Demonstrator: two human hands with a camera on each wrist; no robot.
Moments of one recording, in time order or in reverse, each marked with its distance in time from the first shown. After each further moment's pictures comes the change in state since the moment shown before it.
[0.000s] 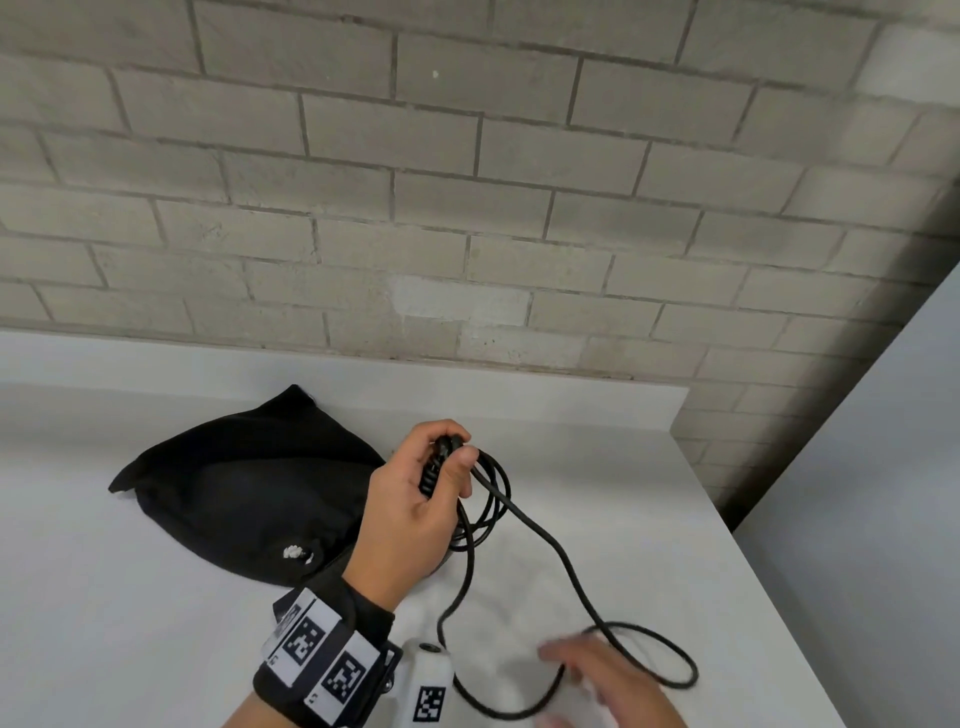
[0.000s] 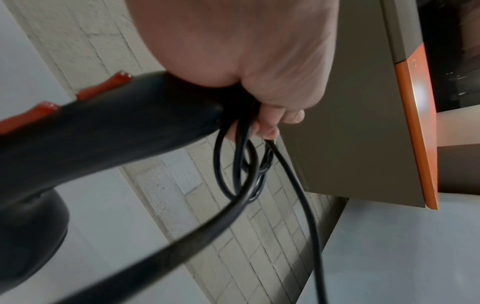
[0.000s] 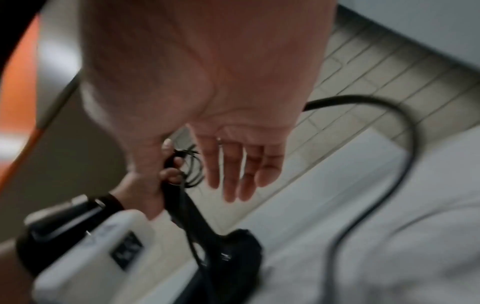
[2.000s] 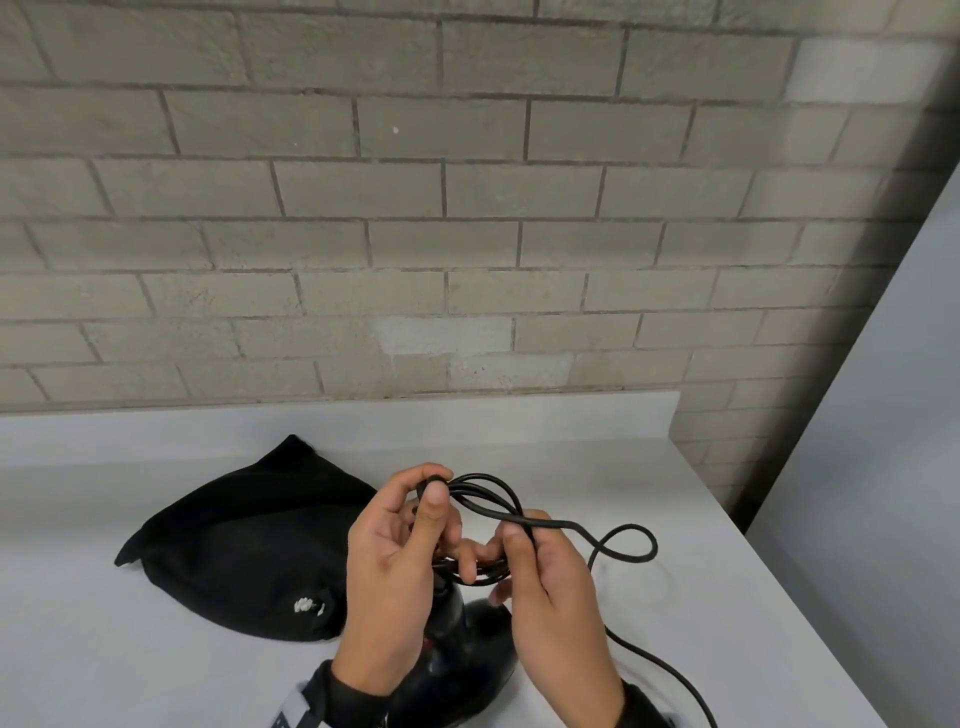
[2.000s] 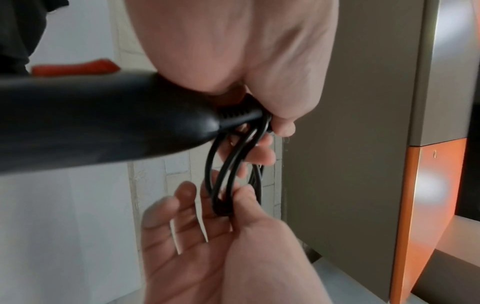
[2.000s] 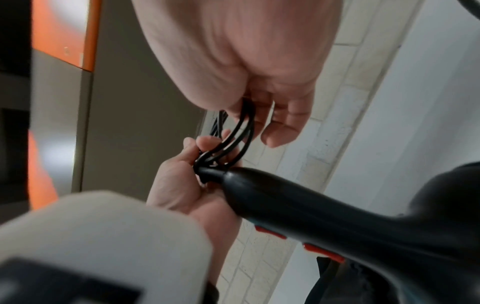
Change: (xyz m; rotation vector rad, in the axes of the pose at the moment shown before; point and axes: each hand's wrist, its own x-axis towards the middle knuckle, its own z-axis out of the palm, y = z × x) left_hand -0.012 0.029 -0.010 -0.477 0.033 -0.259; right_hand 0.073 -0.081 0.027 0.487 0.393 -0.069
